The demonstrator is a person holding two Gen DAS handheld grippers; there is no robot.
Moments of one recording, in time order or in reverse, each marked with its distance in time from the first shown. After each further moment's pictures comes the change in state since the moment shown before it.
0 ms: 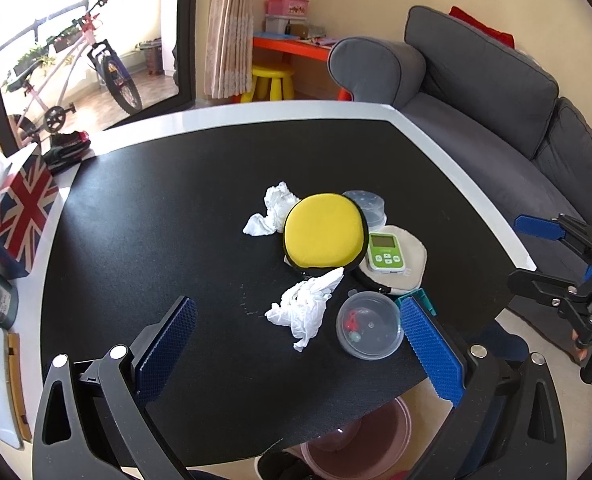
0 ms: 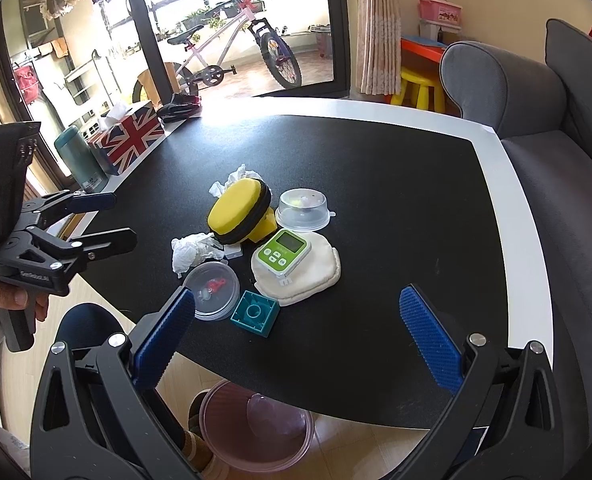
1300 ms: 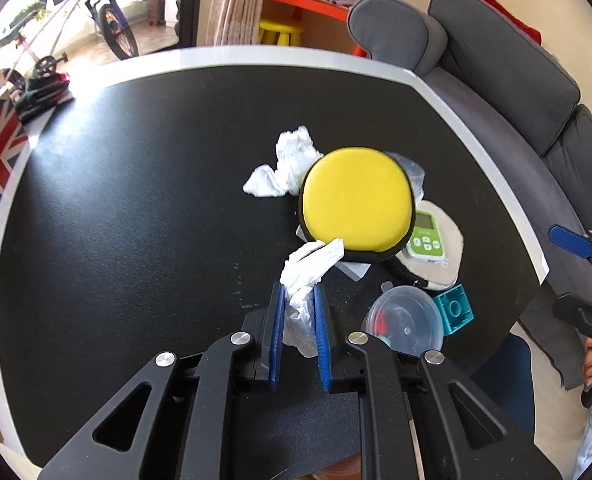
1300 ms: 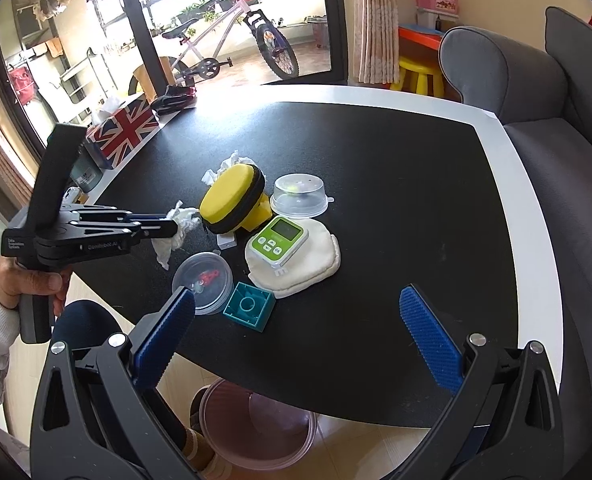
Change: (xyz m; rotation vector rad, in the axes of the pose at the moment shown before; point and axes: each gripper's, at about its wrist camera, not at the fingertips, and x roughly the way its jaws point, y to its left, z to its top) left arm 0.044 0.019 -0.006 -0.083 0.136 -0.046; right arm 0.011 -0.007 -0.005 0.020 0.036 0.001
